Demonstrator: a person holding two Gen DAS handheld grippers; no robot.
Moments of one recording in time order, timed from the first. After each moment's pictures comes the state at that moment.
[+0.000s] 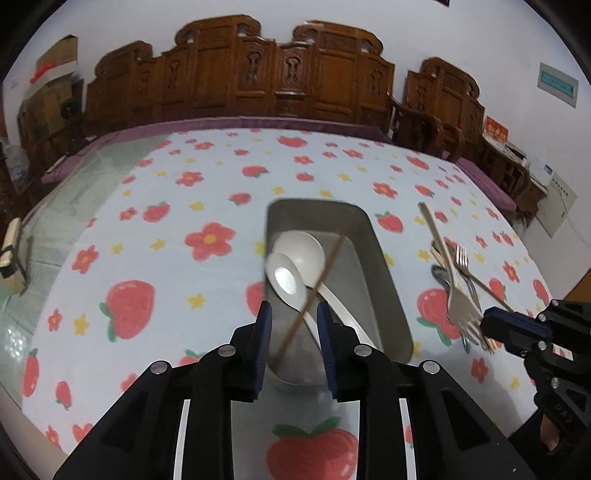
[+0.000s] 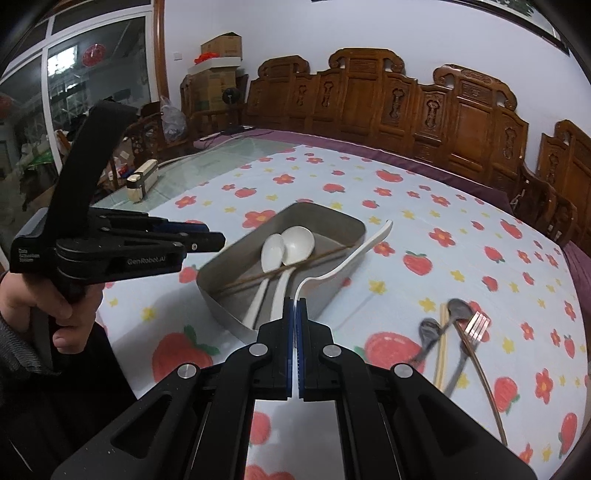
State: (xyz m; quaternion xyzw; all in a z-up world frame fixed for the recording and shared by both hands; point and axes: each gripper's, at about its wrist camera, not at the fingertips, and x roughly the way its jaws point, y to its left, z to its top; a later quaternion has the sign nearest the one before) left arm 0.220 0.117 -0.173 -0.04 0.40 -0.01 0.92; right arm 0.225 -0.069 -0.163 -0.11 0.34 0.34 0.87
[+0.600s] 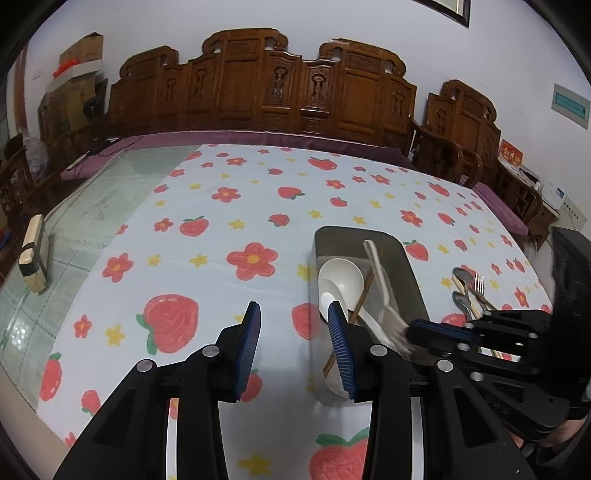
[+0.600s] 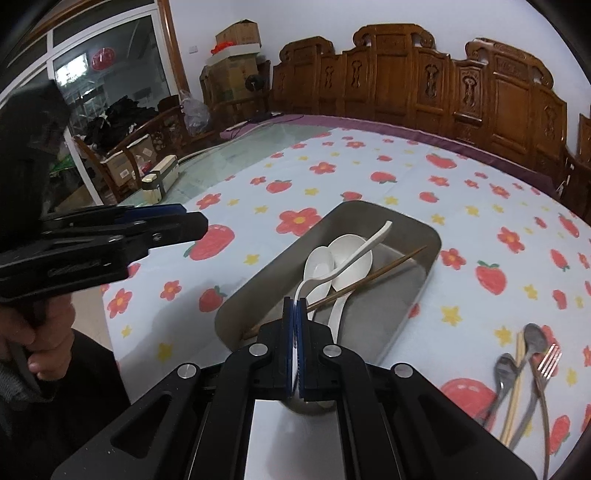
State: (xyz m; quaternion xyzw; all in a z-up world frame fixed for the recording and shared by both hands) left arm 0.216 0.155 -0.158 -0.06 0.38 0.02 0.92; right arm 0.278 -0.003 -0.194 -0.08 0.38 0.39 0.83
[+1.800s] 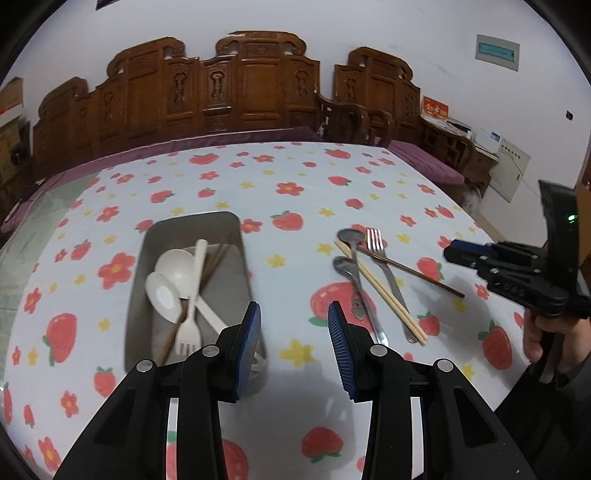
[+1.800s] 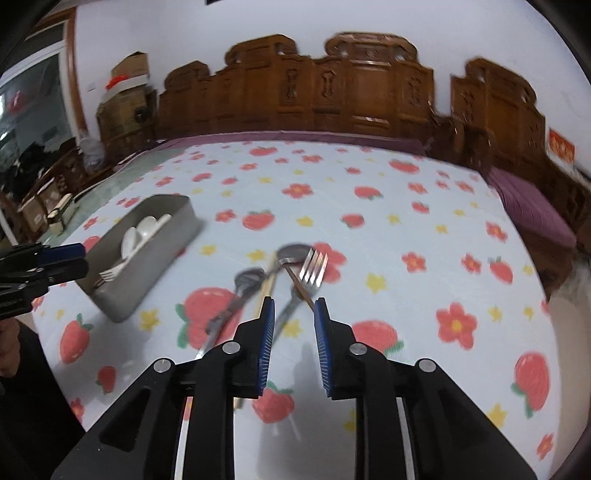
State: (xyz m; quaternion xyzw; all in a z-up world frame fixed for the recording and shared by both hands) left arm 0.214 0.005 -0.173 0.00 0.38 -0.12 0.92; right arm 0.280 -0.249 -0.202 -0.04 0.37 0.20 0.91
